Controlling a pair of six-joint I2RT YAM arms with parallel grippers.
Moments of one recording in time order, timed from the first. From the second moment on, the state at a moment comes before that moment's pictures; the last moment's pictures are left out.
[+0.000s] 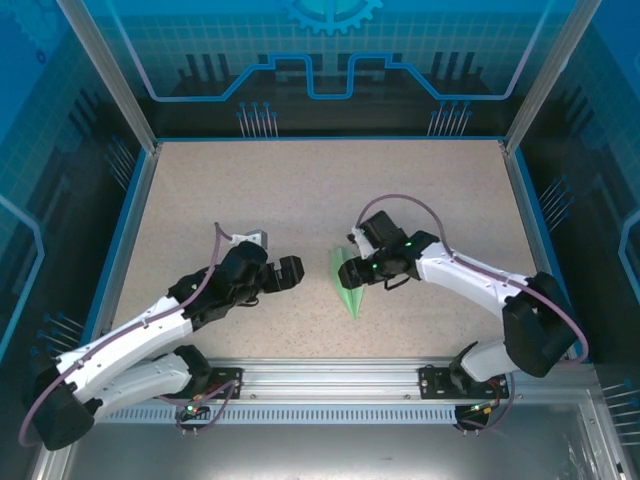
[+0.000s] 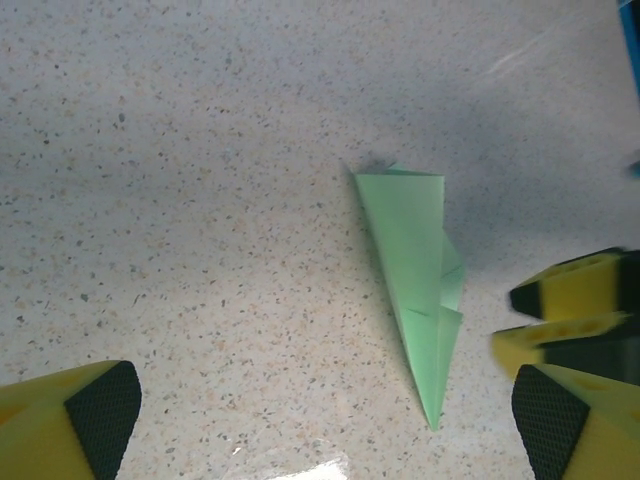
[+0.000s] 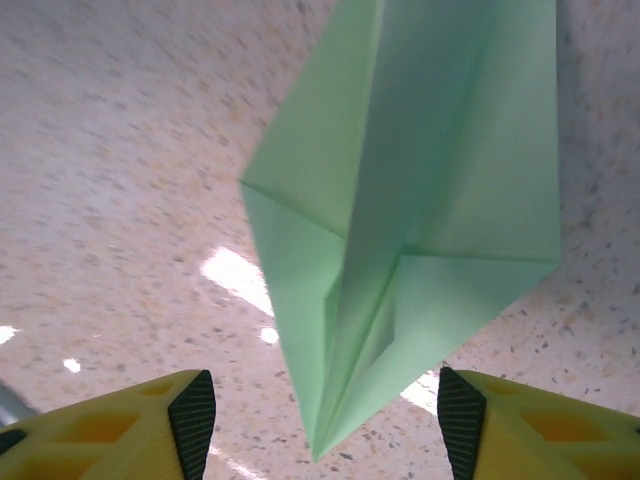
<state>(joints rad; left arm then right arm) -0.74 0.87 0.67 -0.50 -0.16 -0.87 0.70 1.52 0.95 -0.63 -0.18 0.37</state>
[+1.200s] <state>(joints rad) -0.74 0.74 0.66 -0.46 -0.05 -0.57 0.52 2.08 1.67 -0.83 -0.03 0.45</state>
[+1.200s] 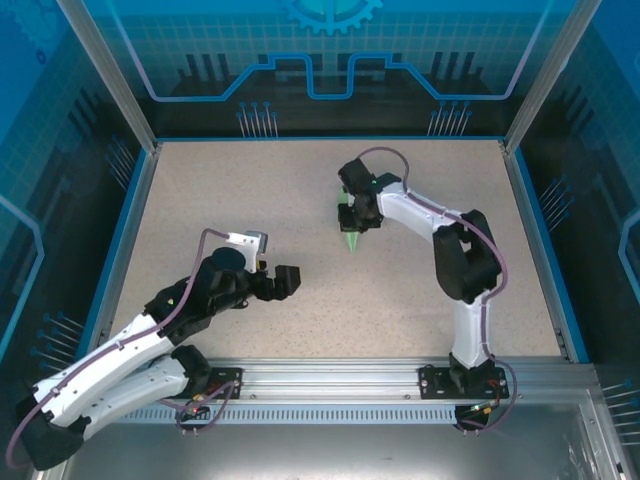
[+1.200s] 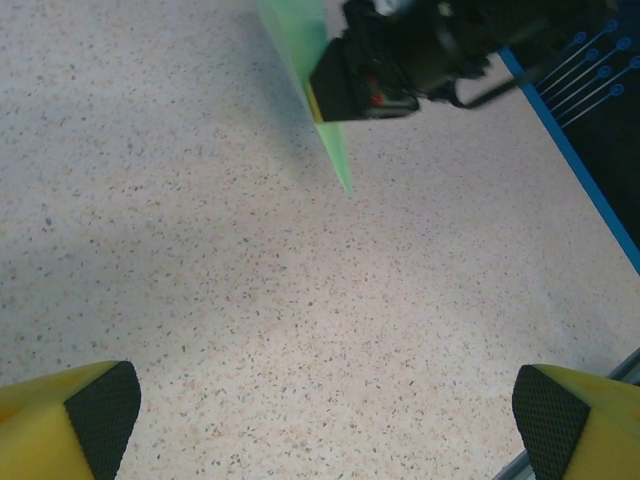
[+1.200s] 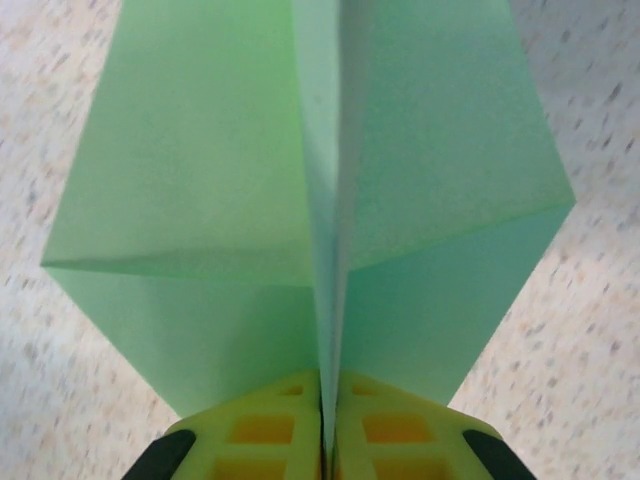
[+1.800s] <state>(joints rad) -0.73 0.65 0.62 -0.44 -0.05 -0.51 0.50 2.47 2.19 -1.10 0.02 0.43</state>
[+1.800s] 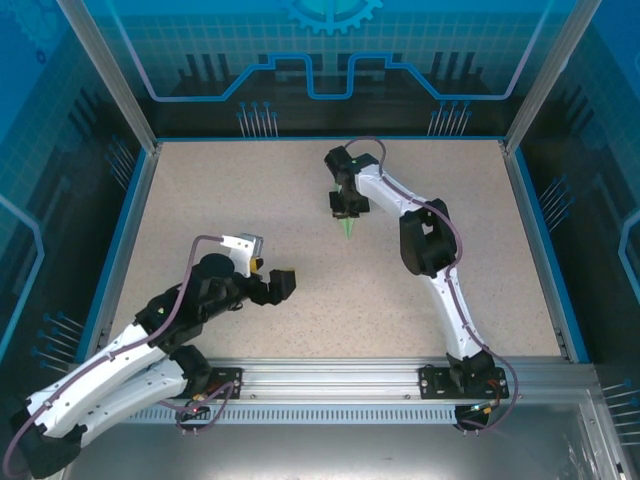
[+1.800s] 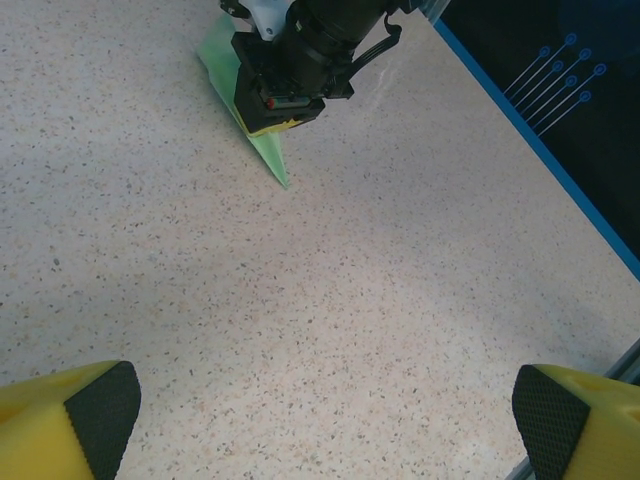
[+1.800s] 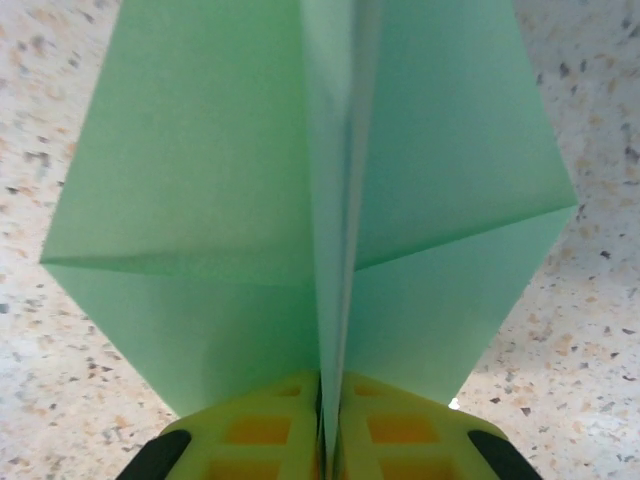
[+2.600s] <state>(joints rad) -0.57 0.66 0.60 -0.44 -0.04 -0.59 0.52 2.12 1.93 -1.09 0.07 0.38</state>
